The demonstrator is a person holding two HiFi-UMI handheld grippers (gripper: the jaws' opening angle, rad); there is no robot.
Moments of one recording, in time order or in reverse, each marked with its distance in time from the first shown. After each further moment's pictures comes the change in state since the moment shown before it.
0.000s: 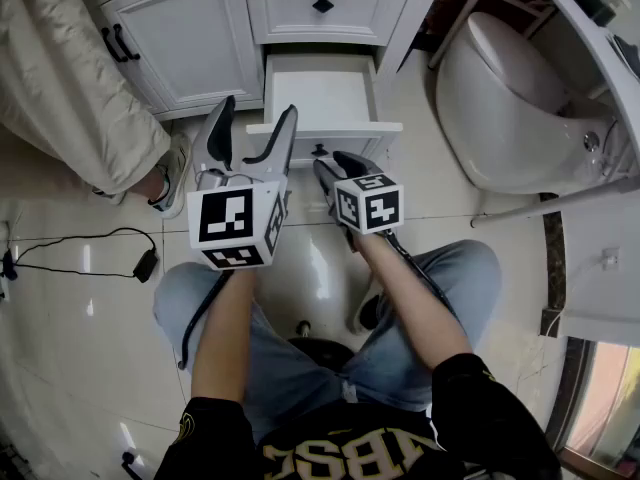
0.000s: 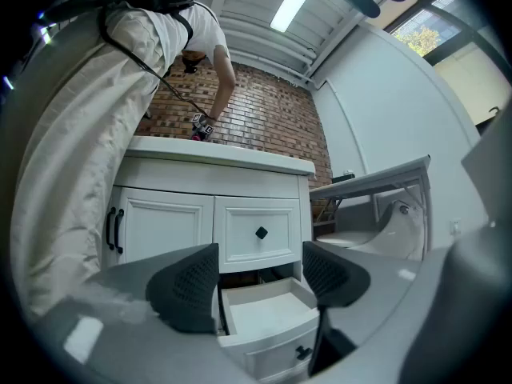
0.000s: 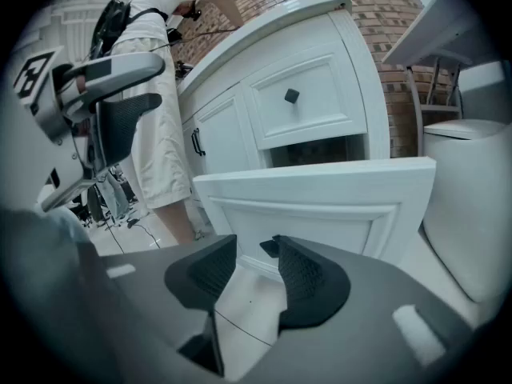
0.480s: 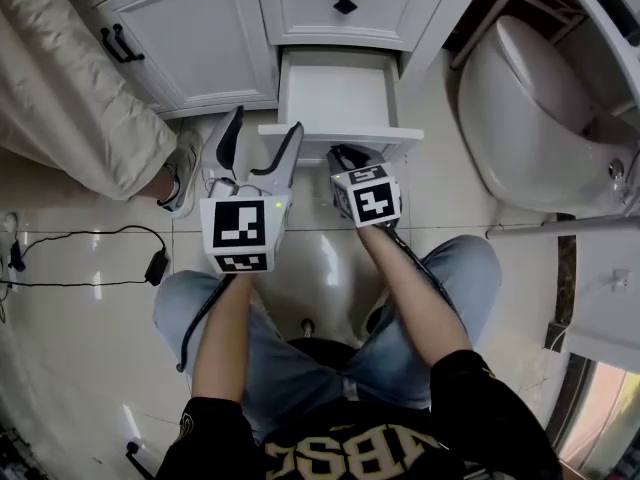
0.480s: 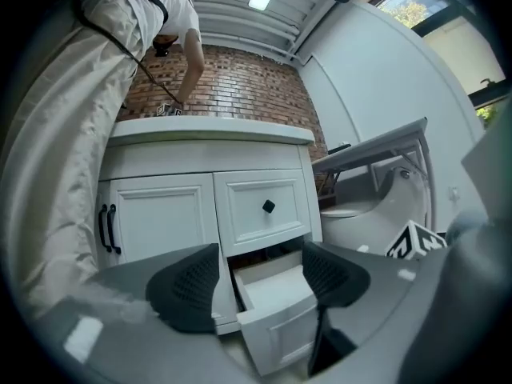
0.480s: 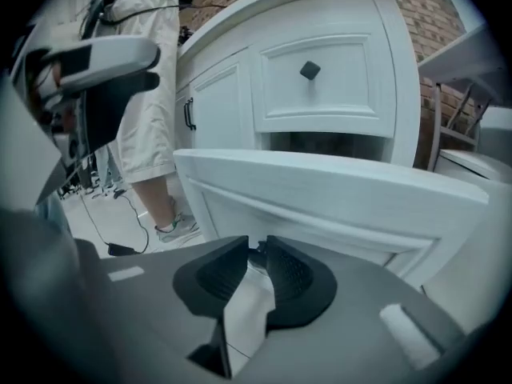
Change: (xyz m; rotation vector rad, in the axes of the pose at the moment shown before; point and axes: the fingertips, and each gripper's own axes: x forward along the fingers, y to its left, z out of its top) left arm 0.037 0.025 -0.046 0.142 0.113 -0.018; right arm 0.056 -0.028 0.019 -0.151 0.096 -0.098
